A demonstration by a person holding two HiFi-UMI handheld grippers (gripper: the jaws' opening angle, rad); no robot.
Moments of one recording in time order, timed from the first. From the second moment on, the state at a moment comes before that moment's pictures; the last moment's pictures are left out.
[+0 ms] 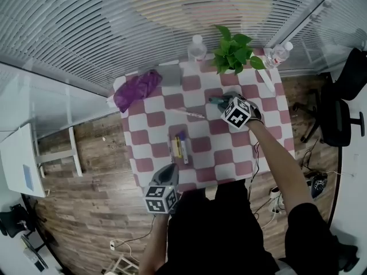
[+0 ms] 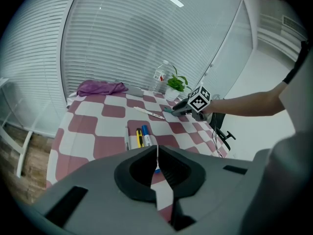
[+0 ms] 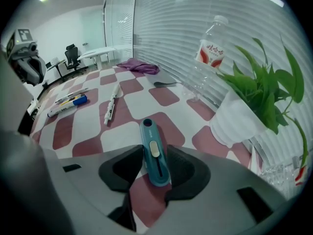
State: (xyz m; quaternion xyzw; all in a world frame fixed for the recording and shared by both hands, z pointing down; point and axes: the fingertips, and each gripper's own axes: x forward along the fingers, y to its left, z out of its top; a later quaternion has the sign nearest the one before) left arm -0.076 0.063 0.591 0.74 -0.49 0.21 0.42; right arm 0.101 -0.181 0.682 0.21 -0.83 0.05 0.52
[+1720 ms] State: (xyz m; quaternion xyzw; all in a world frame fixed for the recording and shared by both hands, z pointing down) left arm -0.103 0.088 0.595 0.74 -0.50 0.19 0.41; right arm 0.004 0.010 0.678 0.54 -0.65 0.41 0.34
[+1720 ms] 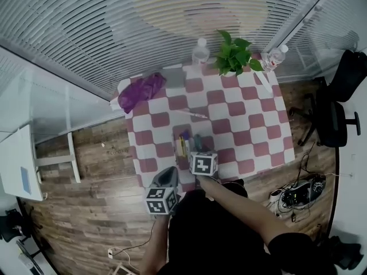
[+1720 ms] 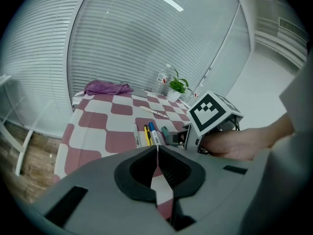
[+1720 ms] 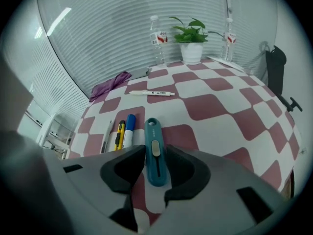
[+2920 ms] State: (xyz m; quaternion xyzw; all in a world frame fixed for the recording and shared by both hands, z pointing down) left arm -0.091 0.073 0.583 0.77 -0.49 0.22 0.36; right arm 0.001 -0.094 0.615 0.35 -0.84 0.13 0.39
